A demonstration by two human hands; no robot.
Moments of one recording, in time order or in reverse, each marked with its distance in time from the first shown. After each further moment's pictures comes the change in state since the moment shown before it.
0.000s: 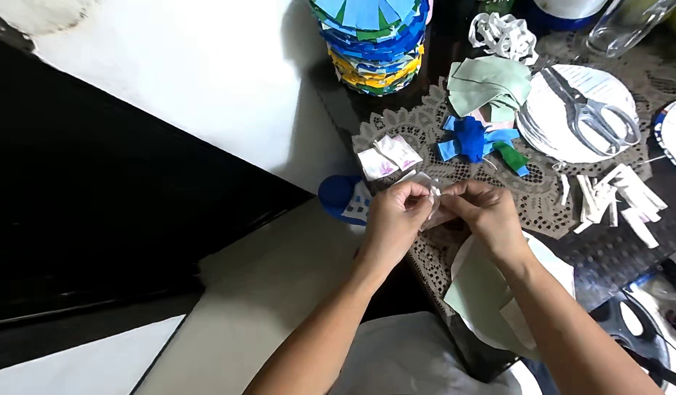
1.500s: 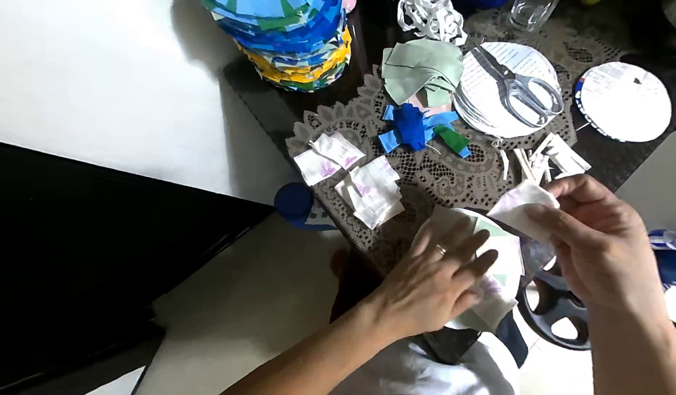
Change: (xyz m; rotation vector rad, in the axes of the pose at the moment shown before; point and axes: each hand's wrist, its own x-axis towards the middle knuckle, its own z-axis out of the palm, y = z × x) left_hand -0.061 -0.009 0.068 0.576 -0.520 0.920; right_hand -0.088 -0.033 -0.105 0.055 0.332 -0.038
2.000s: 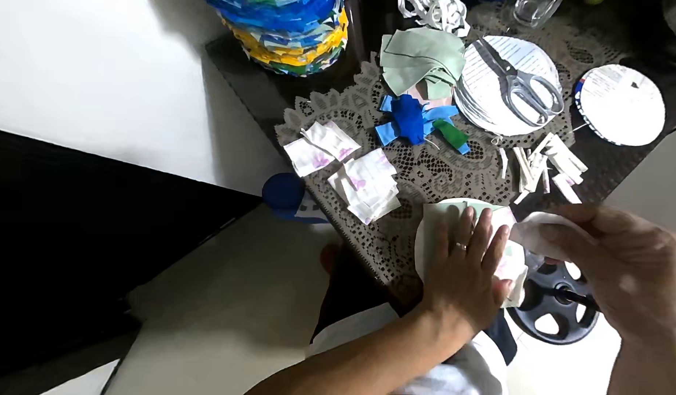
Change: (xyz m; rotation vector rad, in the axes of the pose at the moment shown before) left_hand 0.036 0.047 0.045 0.076 0.081 -0.323; right_hand -0.019 -0.012 -0.017 -0.438 -0.019 -0.081
